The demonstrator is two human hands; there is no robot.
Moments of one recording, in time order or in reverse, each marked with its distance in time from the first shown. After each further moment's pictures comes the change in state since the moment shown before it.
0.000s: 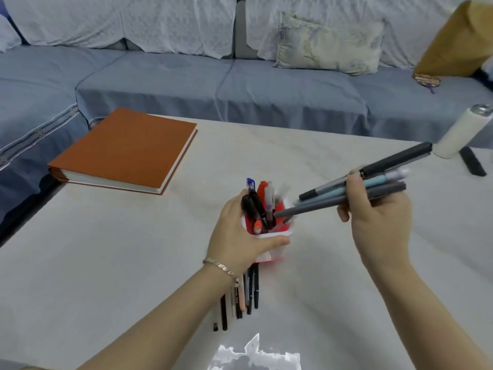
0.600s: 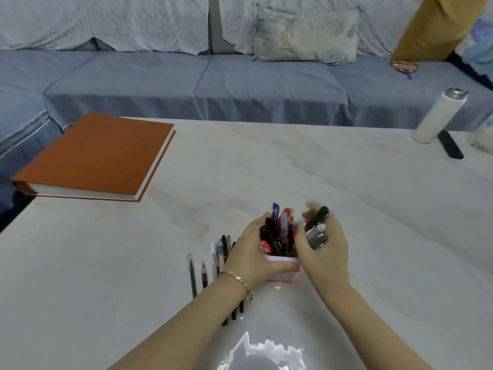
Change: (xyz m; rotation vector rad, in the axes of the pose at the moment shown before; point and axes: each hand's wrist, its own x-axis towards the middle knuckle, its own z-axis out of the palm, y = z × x) left_hand 0.004 -0.025 0.068 -0.061 -0.321 -0.078; right_hand -0.040 0.081 0.012 -0.180 -0.013 0.094
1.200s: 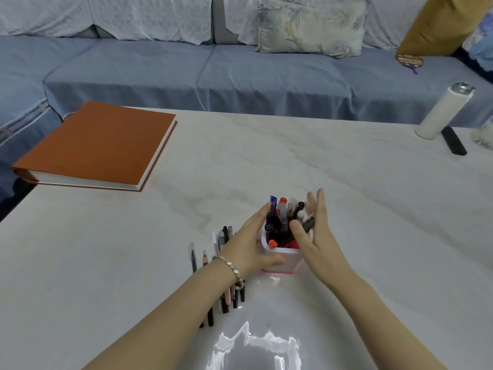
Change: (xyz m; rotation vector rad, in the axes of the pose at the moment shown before) left_hand -0.013 0.008 -0.024 0.184 -0.146 0.069; right_hand 0.001 0.002 -0.011 0.043 -0.463 0.223
